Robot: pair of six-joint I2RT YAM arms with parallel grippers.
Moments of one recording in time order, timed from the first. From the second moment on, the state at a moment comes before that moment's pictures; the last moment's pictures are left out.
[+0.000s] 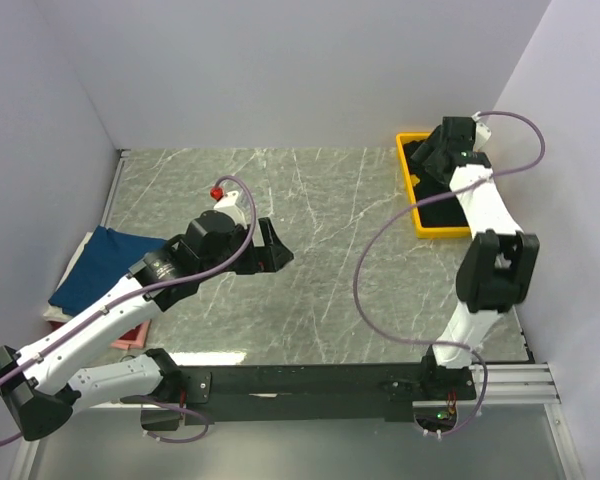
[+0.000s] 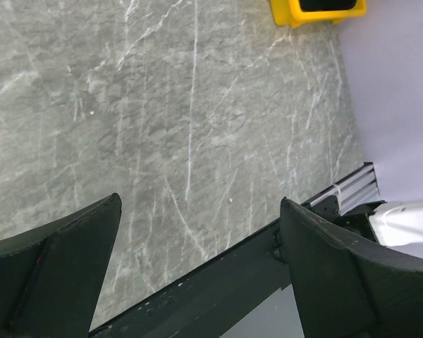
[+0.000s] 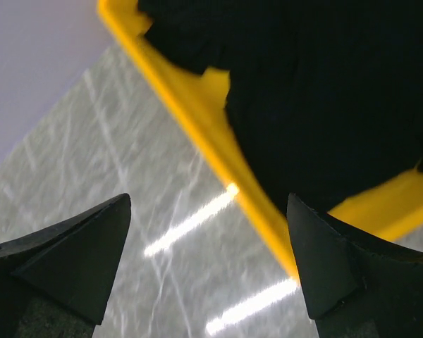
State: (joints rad) left arm -0.80 1.02 1.03 -0.52 -0.05 -0.75; right arm -0.04 1.76 1.57 -0.52 0.24 0.61
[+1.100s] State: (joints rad) left arm -0.69 1.03 1.05 -0.56 0.03 -0.72; right arm -0.21 2.37 2.01 -0.68 0.24 0.59
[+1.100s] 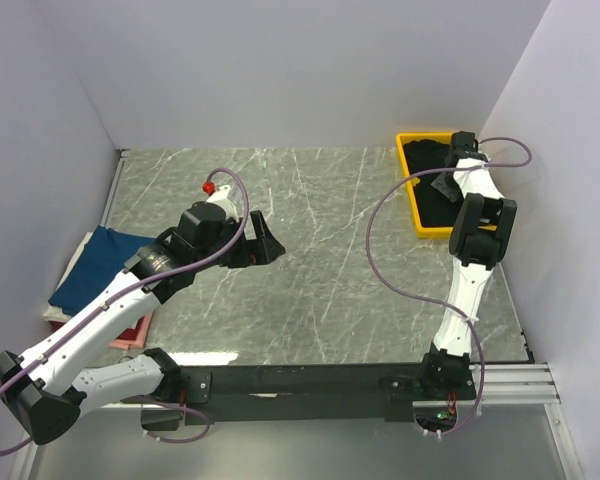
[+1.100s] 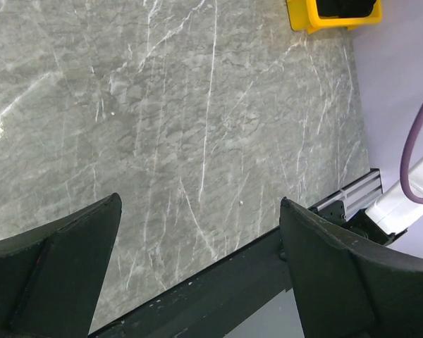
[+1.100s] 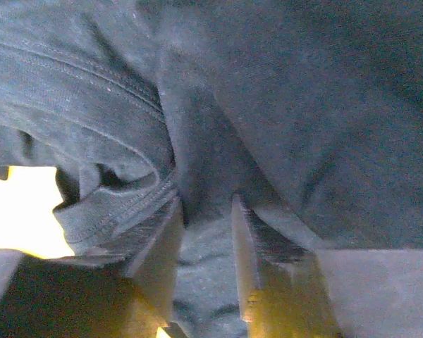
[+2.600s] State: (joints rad) left arm -0.69 1.05 1.05 -0.51 0.08 -0.70; right arm 0.06 1.68 1.87 -0.58 0.48 0.55
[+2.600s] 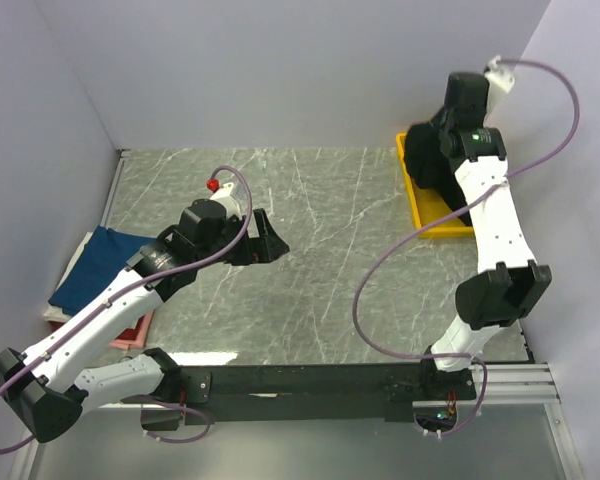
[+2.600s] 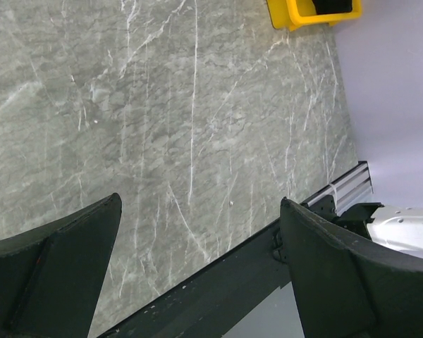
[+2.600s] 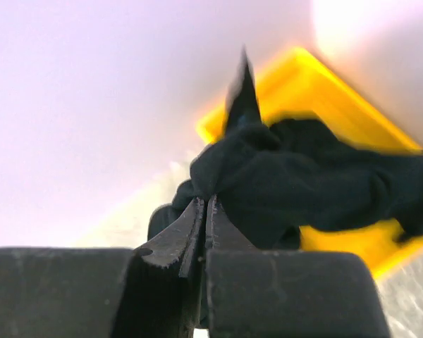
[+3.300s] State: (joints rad) left arm -0.66 0.98 1.05 -0.51 0.02 -0.74; right arm 0.47 1.23 1.73 -0.45 0.24 0.52
